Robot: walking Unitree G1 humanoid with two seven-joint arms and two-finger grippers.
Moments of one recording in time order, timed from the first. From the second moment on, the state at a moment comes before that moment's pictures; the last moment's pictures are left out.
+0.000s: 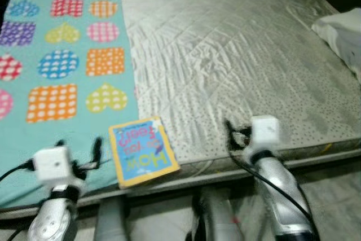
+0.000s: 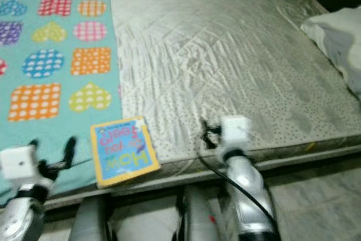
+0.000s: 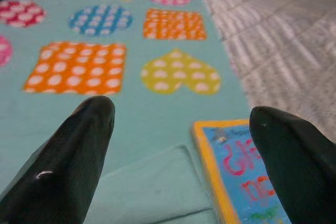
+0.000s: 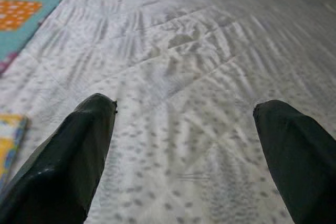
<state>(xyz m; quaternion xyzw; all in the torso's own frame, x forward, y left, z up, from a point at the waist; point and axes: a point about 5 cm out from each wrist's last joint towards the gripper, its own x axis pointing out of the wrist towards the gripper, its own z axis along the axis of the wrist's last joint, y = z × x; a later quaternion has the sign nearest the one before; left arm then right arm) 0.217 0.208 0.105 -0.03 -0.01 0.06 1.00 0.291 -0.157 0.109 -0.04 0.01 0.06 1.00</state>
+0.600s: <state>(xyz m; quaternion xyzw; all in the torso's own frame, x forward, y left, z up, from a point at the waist) 0.215 0.204 0.097 -0.06 0.02 0.07 1.00 0.283 -0.169 0.094 -0.05 0.04 0.05 1.00</state>
